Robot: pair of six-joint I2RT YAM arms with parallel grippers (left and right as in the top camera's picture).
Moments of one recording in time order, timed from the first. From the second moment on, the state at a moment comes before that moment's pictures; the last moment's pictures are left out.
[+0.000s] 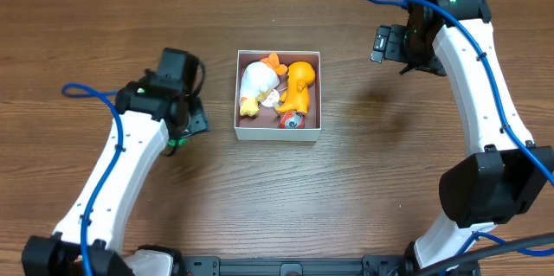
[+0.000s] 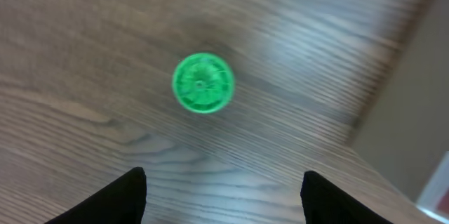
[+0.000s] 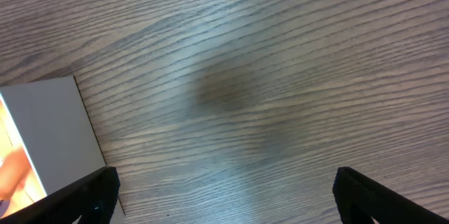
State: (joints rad) left arm -0.16 1.45 1.13 -1.05 -0.19 -0.55; right arm 0.12 1.91 1.88 -1.32 0.11 0.35
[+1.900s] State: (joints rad) left arm -0.04 1.83 1.07 -0.77 -0.09 -0.49; right arm 0.12 1.91 1.88 -1.32 0.11 0.35
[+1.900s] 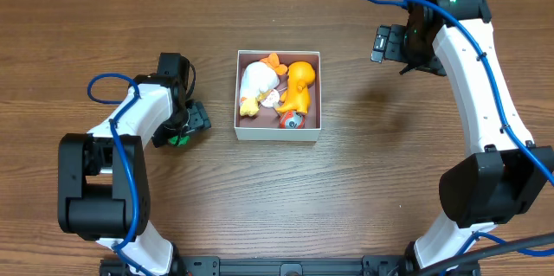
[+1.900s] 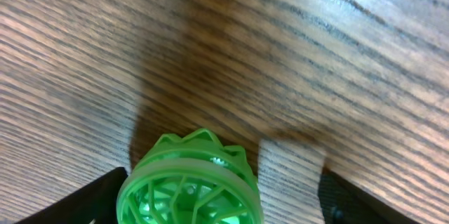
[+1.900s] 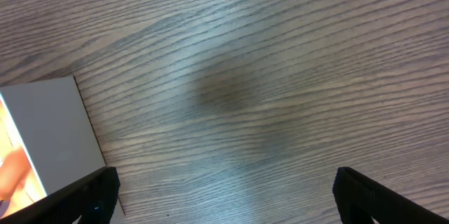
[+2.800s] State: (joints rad) left arm -0.04 1.84 1.31 -1.00 -0.10 -0.45; right arm 0.12 1.91 1.88 -1.32 0.11 0.35
